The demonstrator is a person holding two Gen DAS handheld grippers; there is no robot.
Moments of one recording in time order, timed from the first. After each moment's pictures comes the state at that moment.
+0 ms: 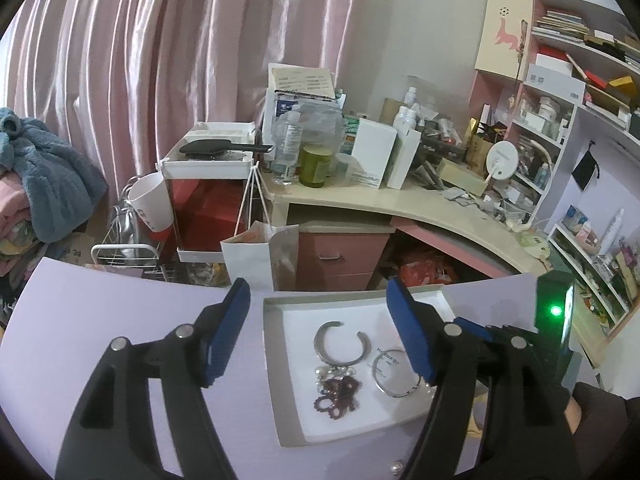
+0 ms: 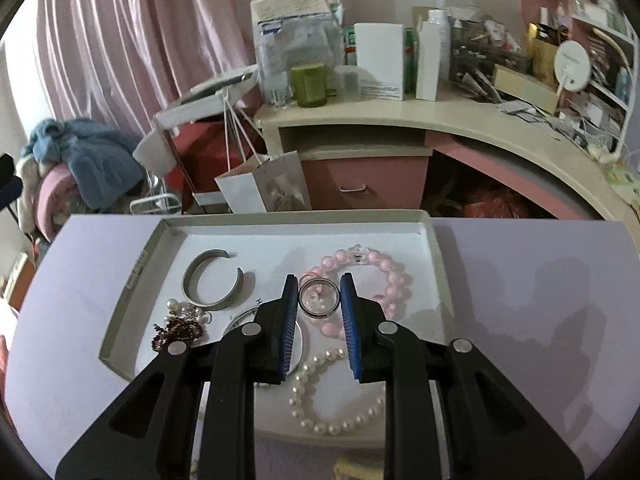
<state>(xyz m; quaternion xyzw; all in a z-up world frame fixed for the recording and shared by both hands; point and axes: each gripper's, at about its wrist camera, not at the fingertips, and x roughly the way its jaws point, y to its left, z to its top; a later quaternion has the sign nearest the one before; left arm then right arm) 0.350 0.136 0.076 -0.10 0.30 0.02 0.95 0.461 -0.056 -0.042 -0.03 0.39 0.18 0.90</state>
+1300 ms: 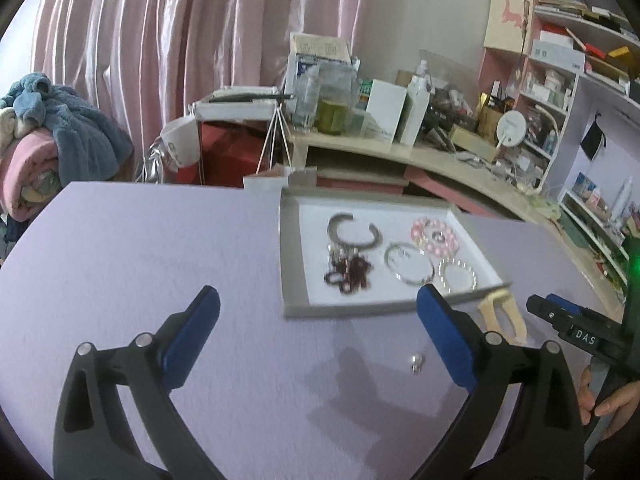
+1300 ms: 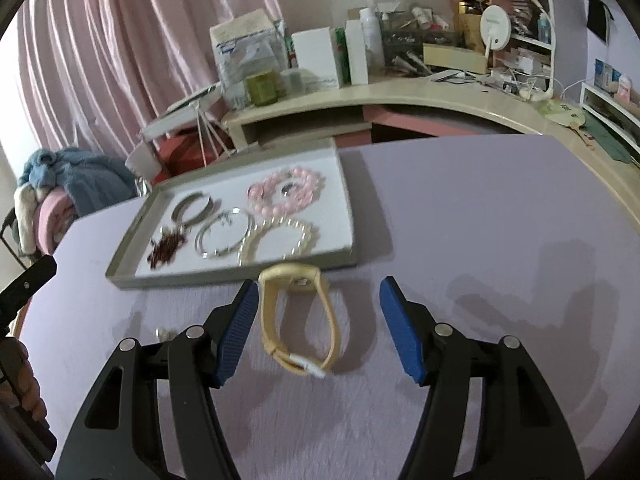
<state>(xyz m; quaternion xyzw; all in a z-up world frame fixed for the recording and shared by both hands) 0.243 0.101 -0.010 -0.10 0.32 0.05 0.94 0.343 -0.151 -0.057 0.04 0.38 0.13 0.91</state>
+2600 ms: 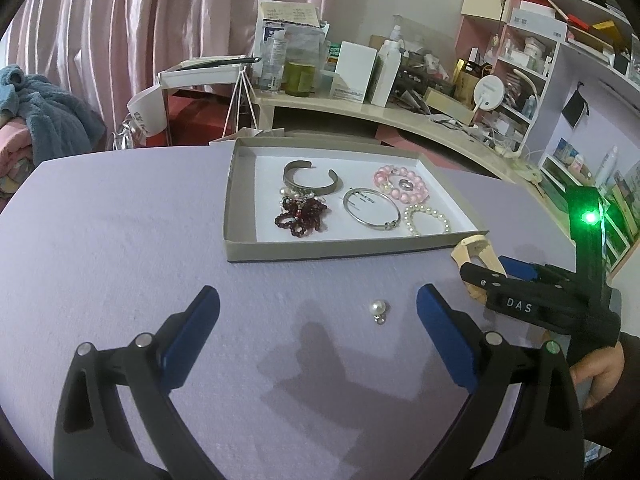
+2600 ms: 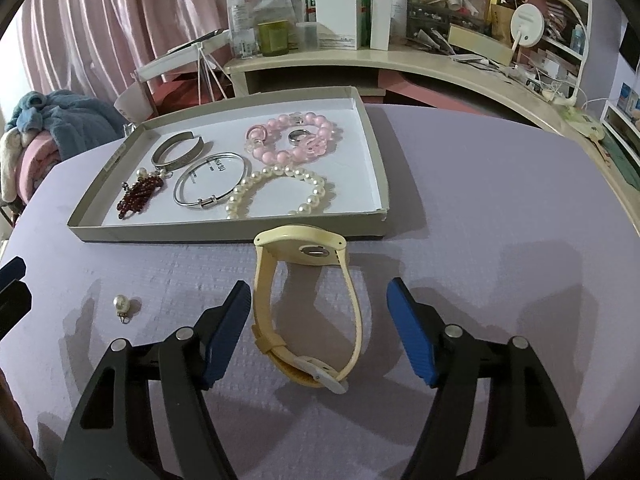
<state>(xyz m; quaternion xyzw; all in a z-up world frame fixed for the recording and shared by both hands) 0.239 0.066 -0.039 -0.09 0.36 0.01 0.93 0.365 -0.123 -0.090 -0.03 0.43 0.13 0.89</state>
